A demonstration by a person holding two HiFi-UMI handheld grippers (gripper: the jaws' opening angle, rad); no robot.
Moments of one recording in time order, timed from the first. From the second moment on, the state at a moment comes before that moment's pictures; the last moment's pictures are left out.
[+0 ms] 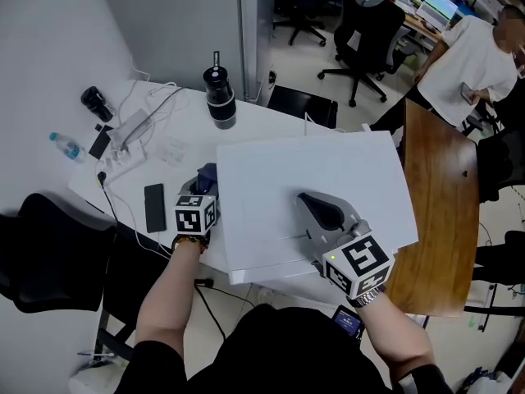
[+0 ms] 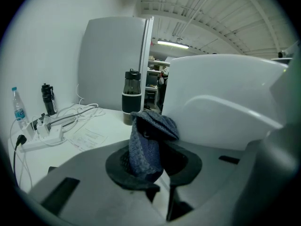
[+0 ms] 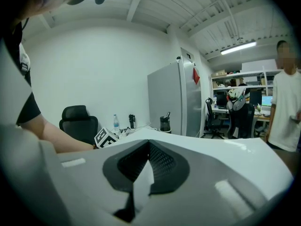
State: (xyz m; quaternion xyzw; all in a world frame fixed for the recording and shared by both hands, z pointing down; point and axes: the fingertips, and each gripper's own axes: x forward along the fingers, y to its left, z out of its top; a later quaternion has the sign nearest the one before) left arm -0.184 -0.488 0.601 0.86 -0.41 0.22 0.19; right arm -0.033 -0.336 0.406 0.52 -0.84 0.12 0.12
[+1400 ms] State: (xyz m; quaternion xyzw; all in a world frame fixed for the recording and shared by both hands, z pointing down) left arm -0.206 -0.396 0.388 0.88 -0.47 0.08 0.07; right arm -0.011 -0.256 0.355 0.53 -0.84 0.08 0.07
